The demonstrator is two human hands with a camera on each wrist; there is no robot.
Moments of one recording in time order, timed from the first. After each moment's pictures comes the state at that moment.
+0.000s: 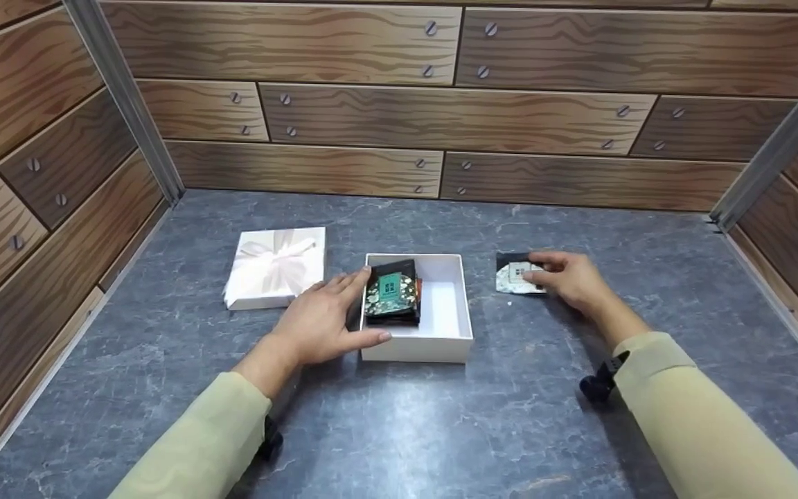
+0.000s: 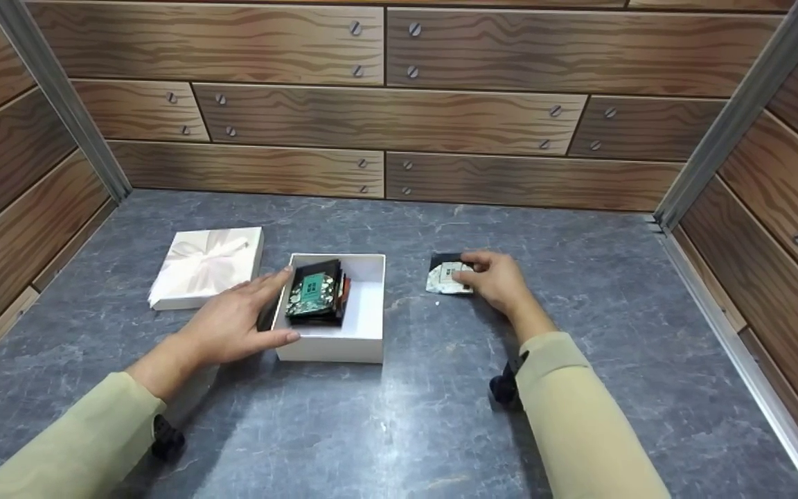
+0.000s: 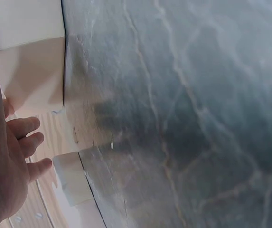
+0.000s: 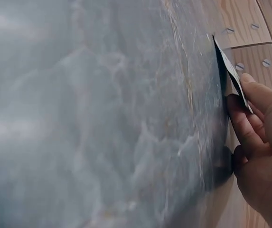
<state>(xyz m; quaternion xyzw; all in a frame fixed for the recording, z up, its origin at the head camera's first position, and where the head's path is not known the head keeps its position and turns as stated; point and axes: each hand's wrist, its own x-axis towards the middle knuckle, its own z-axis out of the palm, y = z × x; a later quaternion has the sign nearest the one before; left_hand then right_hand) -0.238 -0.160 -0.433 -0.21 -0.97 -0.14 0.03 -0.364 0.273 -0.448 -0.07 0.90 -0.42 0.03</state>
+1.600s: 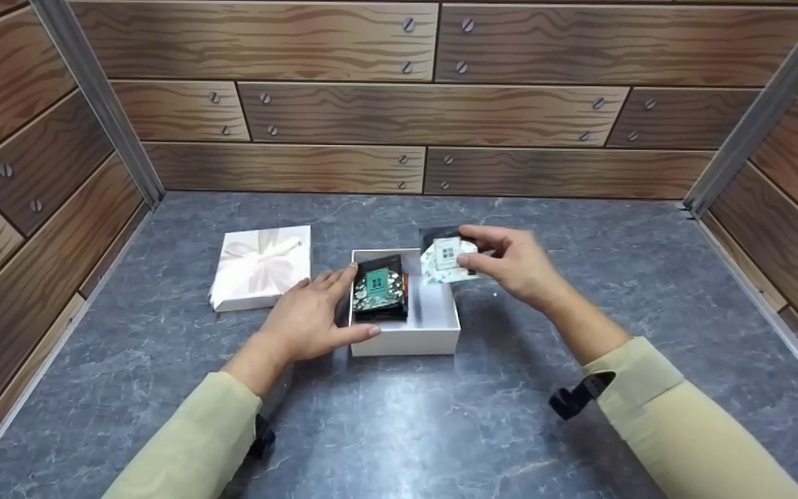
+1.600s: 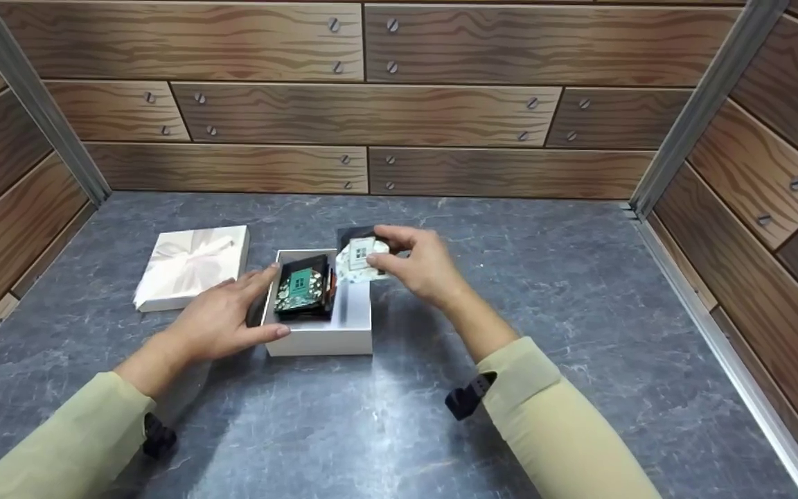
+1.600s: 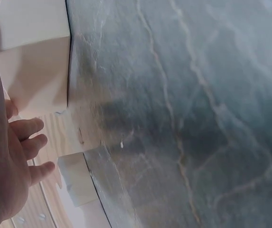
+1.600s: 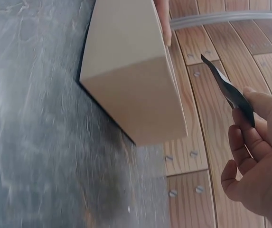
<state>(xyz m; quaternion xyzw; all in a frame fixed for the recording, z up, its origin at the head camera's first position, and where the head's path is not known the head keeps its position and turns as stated) -0.236 -0.159 -0.426 -0.21 -0.97 -0.12 0.02 -0.290 0.179 -0.367 -0.18 0.84 -0.50 0.00</state>
